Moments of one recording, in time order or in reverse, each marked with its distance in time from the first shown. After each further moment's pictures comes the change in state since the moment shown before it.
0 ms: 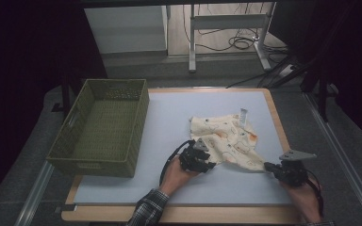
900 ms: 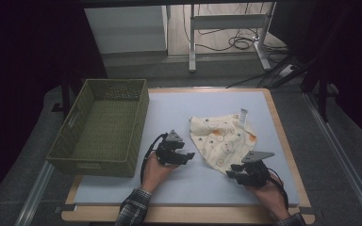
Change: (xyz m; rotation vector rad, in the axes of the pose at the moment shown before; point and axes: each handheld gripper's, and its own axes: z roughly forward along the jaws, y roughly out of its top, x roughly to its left) left arm 0.043 -0.033 -0.055 -0.073 0.131 -0.144; right arm 0.079 0.034 0.055 0.012 0.209 -0.123
